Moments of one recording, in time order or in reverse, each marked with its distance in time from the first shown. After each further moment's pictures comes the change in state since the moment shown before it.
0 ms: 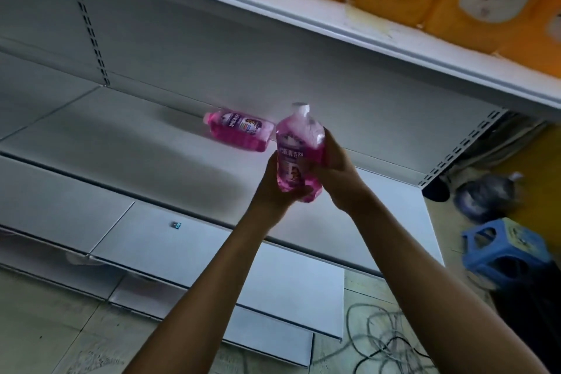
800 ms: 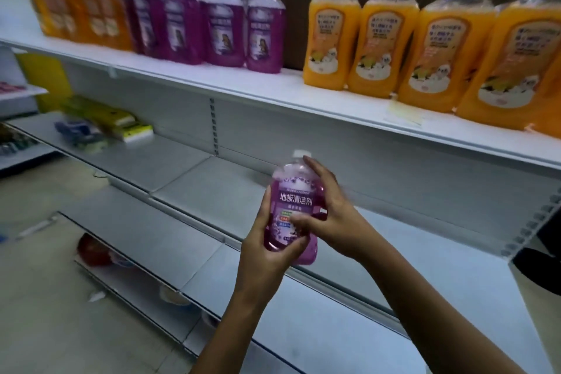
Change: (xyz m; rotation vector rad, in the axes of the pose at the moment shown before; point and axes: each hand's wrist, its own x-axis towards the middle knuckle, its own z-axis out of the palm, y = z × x) left_hand -0.130 0.062 -0.102 -0.053 0.374 0.290; right_hand -0.035 -0.089 0.112 -0.201 -0.262 -0.293
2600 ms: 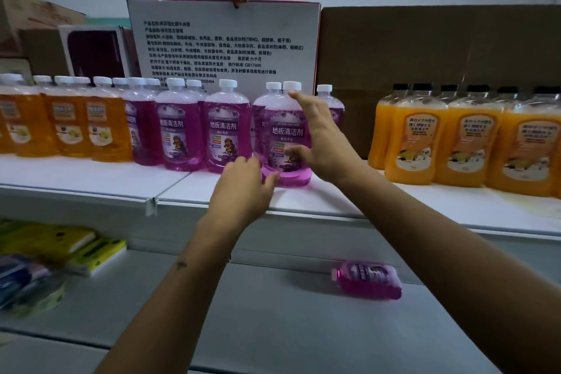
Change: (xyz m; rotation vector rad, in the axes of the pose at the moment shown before) left_hand 0.360 0.108 -0.194 0.995 -0.217 0.383; right_hand 0.330 -0.150 0.051 -0.701 0.520 -0.152
